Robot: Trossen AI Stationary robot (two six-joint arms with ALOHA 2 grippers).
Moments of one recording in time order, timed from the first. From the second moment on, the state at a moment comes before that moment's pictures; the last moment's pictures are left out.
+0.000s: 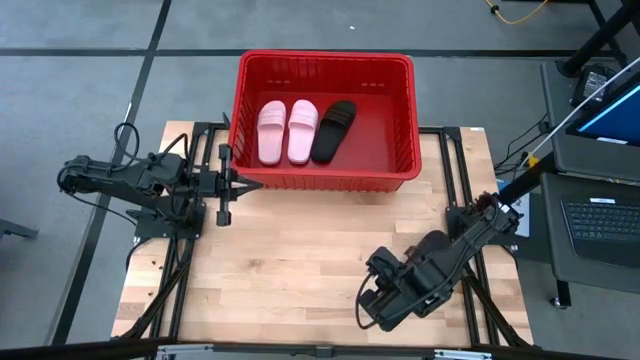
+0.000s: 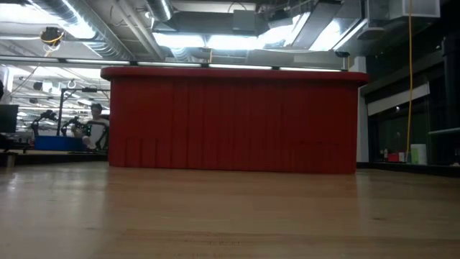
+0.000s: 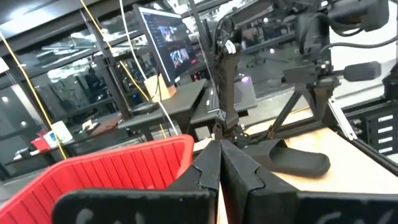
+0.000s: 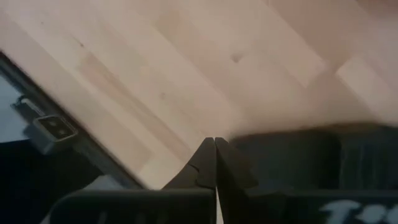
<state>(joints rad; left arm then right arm) -0.14 0.66 0.74 -0.03 -0.19 0.33 0.67 1.94 2.03 -1.57 0.24 1.48</state>
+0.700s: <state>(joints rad) -0.14 0.66 0.74 -0.09 -0.20 0.35 0.70 1.95 1.69 -1.57 -0.04 1.73</state>
